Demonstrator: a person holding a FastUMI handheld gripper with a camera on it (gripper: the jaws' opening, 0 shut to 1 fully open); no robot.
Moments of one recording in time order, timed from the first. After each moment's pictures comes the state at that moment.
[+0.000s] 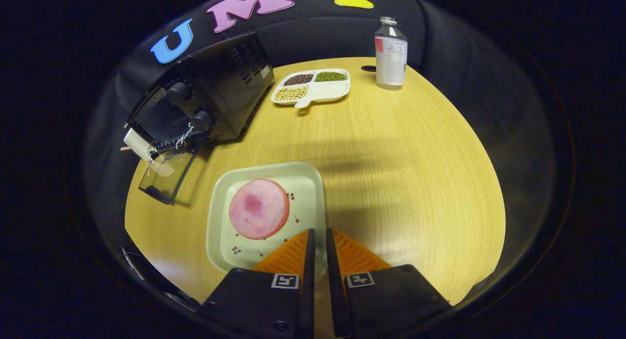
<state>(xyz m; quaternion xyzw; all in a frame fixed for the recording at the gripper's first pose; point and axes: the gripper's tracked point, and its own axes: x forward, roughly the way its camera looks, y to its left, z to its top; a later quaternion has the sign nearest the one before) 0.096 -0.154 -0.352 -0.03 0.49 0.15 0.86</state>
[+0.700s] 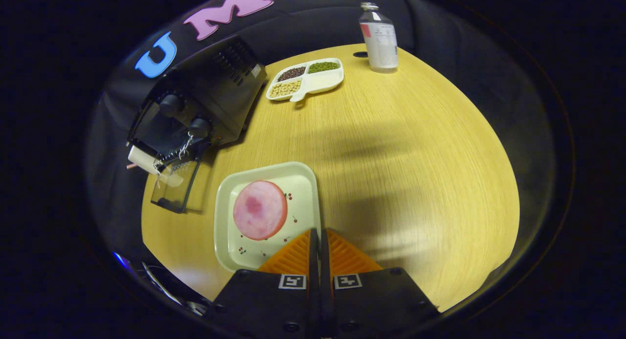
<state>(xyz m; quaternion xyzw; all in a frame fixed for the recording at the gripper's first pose) 0.082 -0.145 -0.351 0.10 0.54 0.14 0.83</state>
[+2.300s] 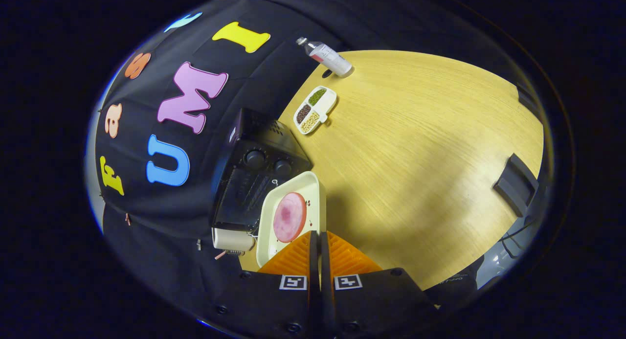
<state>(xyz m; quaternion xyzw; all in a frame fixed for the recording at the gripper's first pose) 0.004 -0.028 -0.239 0.41 0.42 0.06 0.81</state>
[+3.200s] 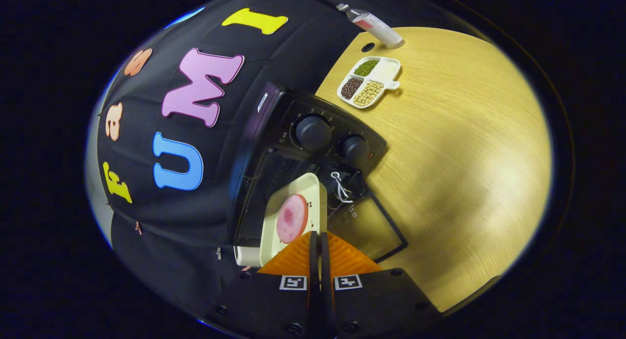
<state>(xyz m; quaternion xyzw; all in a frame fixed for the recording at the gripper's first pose) 0.113 0.121 -0.253 0.46 0.40 0.08 0.79</state>
